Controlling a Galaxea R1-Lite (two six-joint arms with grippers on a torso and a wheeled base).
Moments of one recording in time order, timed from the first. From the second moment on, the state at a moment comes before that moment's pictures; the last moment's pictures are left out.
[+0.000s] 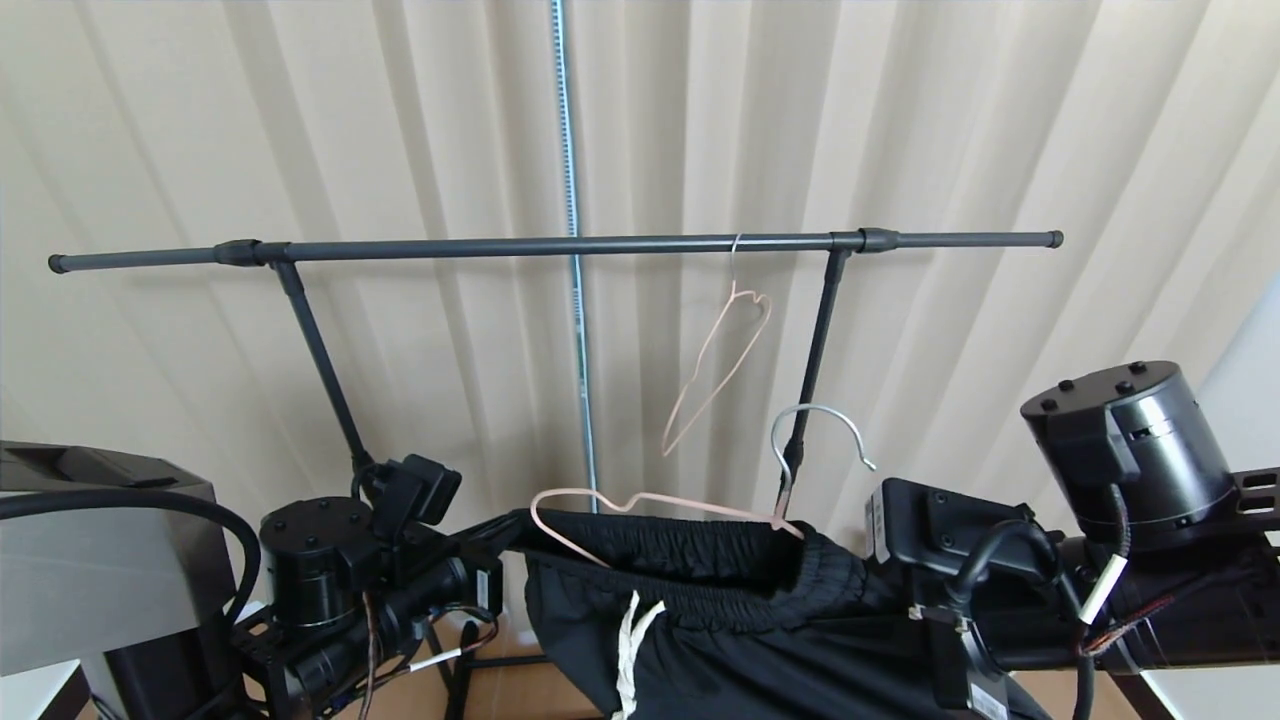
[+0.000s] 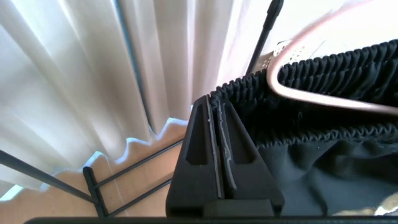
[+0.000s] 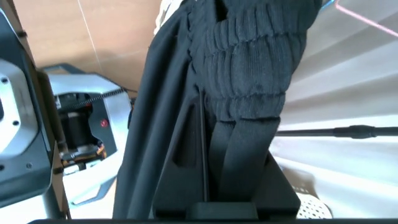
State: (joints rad) left arm -0.40 2.08 -0.26 -1.53 -0.07 -0.01; right arm 0.64 1.51 -0.78 0.07 0.26 -0.56
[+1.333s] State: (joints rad) left arm -0.39 2.05 -0.26 -1.51 -0.07 0.03; right arm 0.68 1.73 -0.75 0.01 0.08 -0.58
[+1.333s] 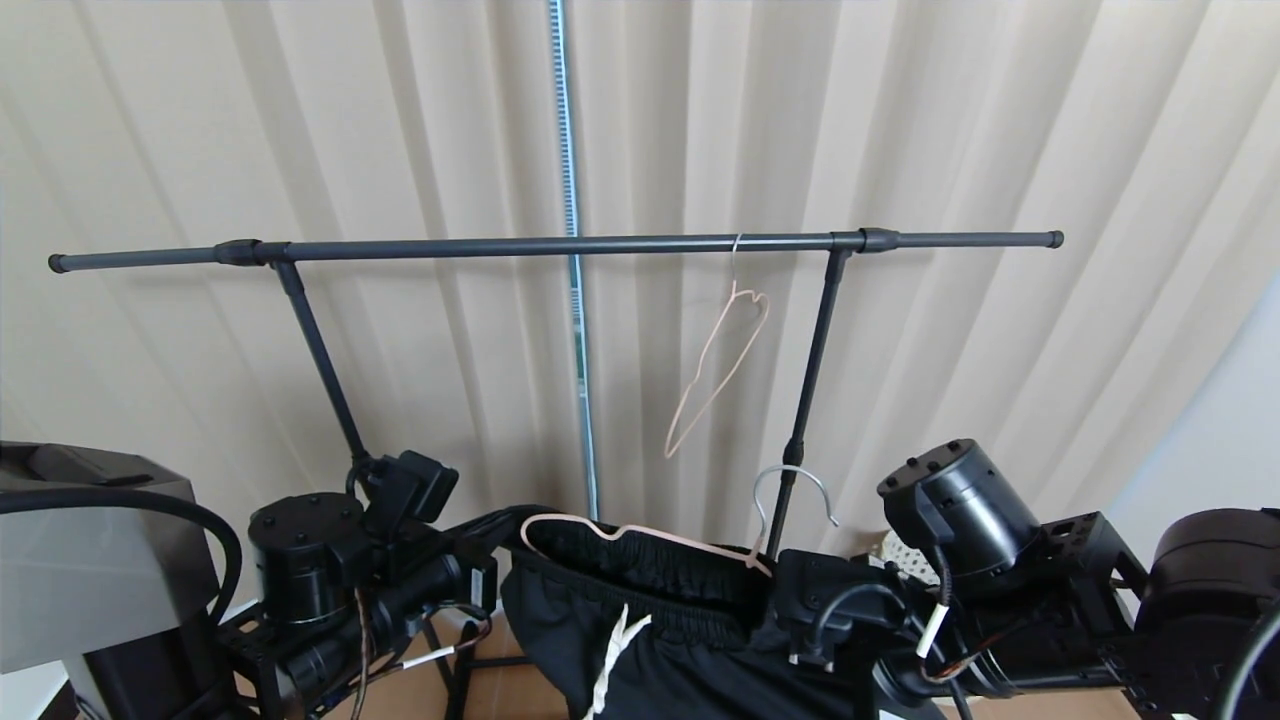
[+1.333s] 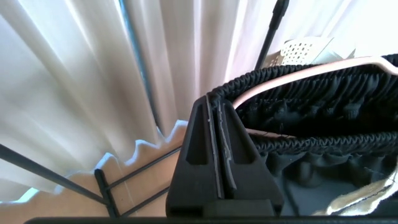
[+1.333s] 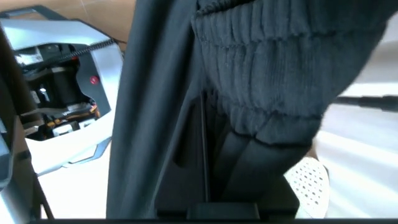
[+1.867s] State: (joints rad) left arm -0.38 1.88 -0.46 -0.92 -0.07 0.12; right arm 0.68 1.73 -0.75 0.01 0.01 -0.58
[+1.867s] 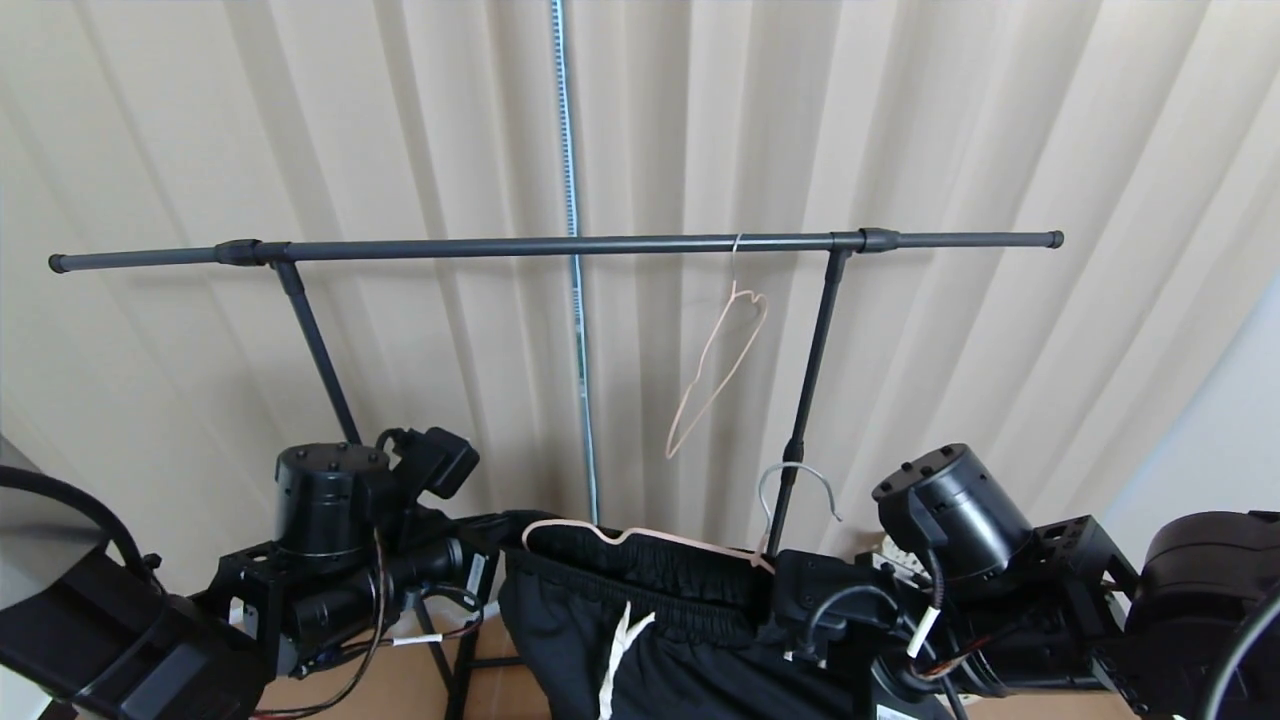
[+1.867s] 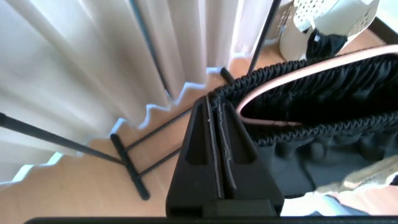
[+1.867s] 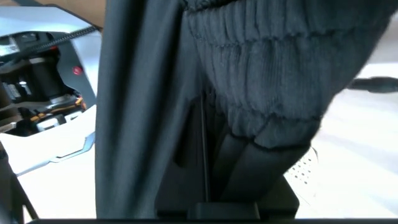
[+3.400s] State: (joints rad) left arm -0.67 1.71 -0.88 -0.21 0.01 0.14; right arm 0.76 1.81 -0.73 -0.15 -0.14 -0.50
